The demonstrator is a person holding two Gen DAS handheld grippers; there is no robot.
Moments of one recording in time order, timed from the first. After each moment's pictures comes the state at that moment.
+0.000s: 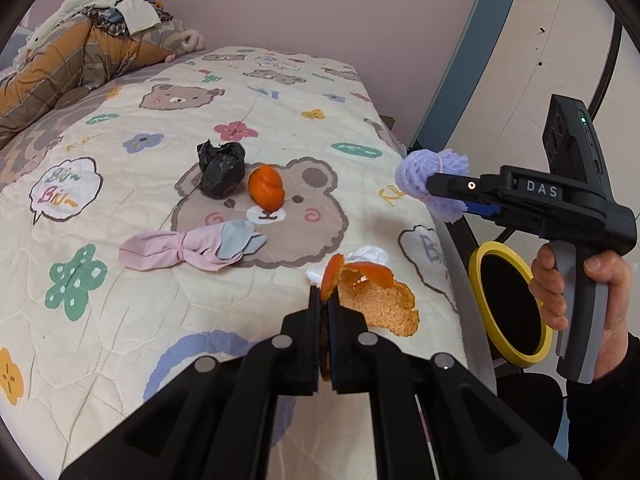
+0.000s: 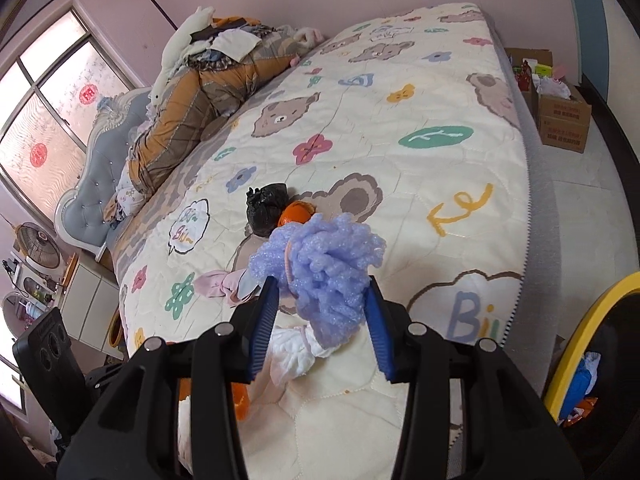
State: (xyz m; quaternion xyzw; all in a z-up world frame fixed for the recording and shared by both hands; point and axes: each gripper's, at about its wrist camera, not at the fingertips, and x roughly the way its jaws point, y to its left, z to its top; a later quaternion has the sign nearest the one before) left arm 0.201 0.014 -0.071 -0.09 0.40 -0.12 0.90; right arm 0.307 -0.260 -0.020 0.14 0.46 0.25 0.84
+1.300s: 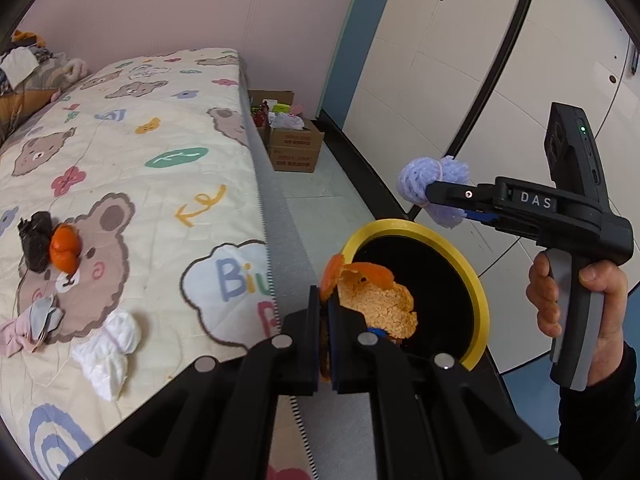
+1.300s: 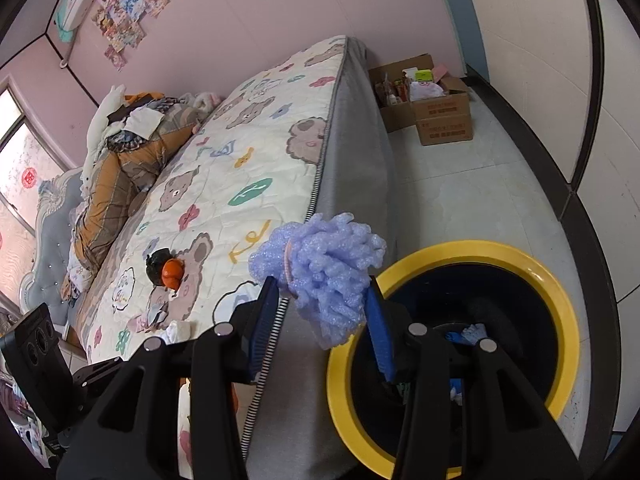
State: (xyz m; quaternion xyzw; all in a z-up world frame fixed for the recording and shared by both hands) left arm 0.241 -0.196 -0.057 -0.01 0.42 -0.26 0.87; right arm 0.253 -0.503 -0.005 0.20 0.42 0.08 0.88
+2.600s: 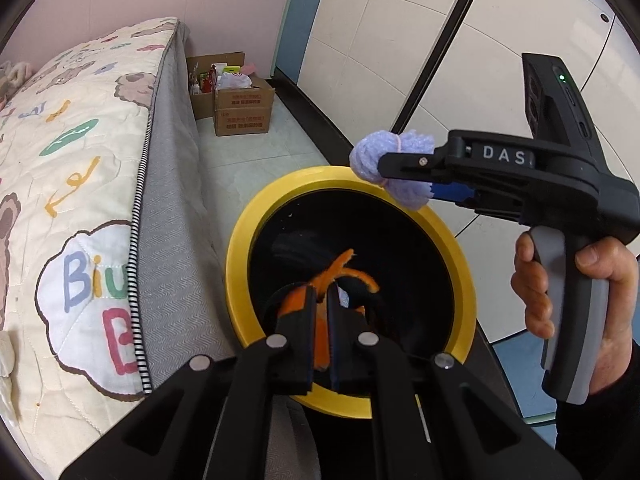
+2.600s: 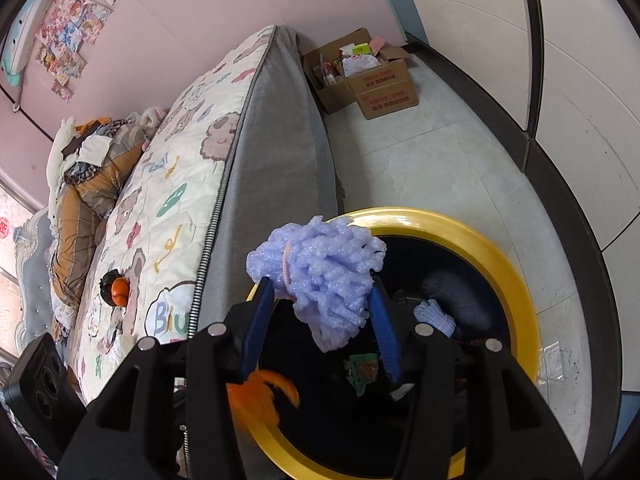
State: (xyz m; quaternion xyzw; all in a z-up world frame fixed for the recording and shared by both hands) left arm 0.247 -0.308 -0.119 0.03 0.47 -0.32 0.82; right arm 0.250 -0.587 -0.070 0.26 0.46 0.01 0.85
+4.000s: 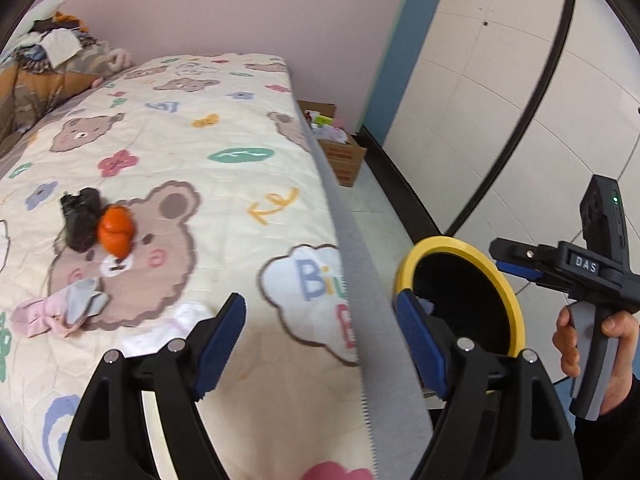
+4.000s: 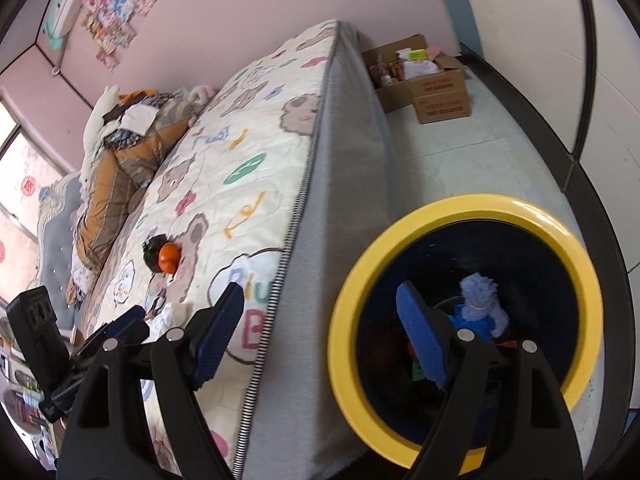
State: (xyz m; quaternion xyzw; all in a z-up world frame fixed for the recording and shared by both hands) left arm 0.251 -0.123 -0.070 -0.04 0.40 -0.19 0.89; right arm 0.238 -0.486 -0.037 0.22 0.44 0.09 0.86
